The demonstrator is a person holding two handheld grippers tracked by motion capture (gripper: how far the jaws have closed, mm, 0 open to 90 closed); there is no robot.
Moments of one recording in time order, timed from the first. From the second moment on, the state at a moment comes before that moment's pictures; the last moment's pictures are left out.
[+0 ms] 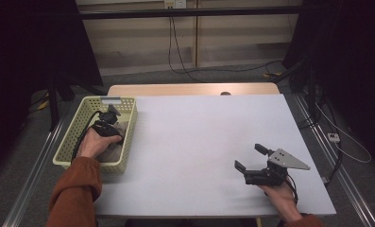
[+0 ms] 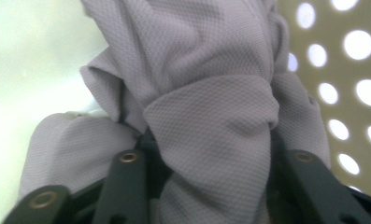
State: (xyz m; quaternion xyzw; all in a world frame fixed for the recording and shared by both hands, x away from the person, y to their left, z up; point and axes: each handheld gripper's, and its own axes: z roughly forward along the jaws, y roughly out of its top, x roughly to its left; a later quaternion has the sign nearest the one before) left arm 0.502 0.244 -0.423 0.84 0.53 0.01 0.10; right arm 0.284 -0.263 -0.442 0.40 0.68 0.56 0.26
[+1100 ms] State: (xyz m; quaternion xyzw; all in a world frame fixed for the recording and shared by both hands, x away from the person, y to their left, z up) left arm 0.483 0.256 -0.395 0.82 0.53 0.09 0.20; right arm 0.285 -0.261 -0.442 0.40 0.68 0.56 0.26
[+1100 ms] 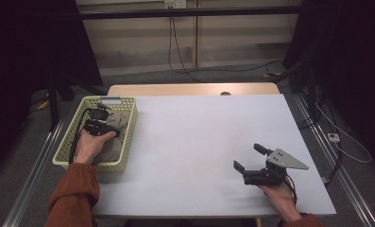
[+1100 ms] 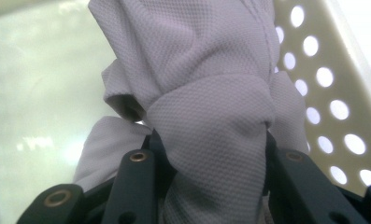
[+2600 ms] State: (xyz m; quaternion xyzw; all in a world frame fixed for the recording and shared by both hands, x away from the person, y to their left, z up) left arm 0.427 0.285 -0.353 0.70 0.53 0.26 0.41; right arm 0.283 -0.259 -0.440 0.40 0.68 0.56 0.26
